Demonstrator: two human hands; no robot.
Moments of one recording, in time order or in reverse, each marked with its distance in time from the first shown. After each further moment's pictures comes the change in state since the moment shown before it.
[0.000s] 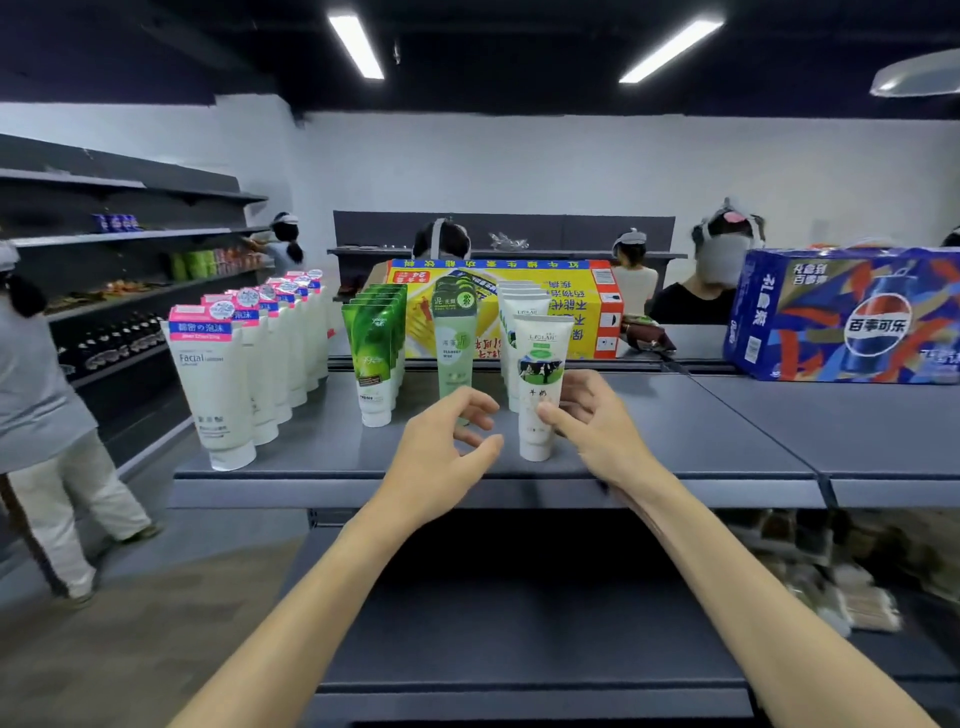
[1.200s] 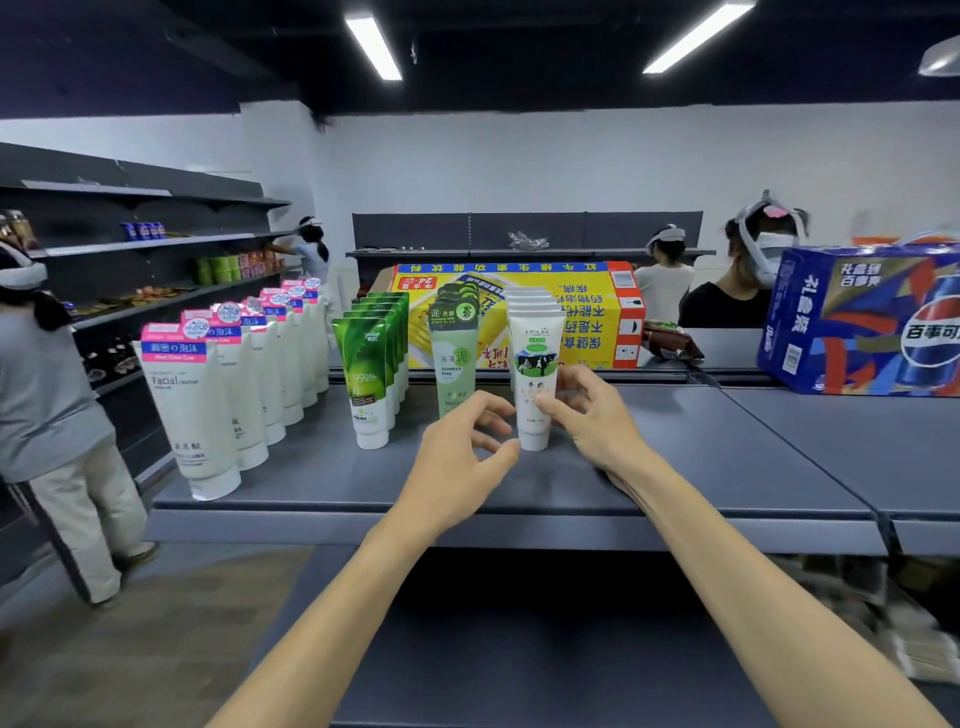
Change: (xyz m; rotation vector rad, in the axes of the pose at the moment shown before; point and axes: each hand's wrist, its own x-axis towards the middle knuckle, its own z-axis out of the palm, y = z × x) left_hand 0.040 -0.012 0.025 -0.006 0.032 -0.031; right_hand 0.073 0.041 -0.004 -0.078 -0.016 -0.063
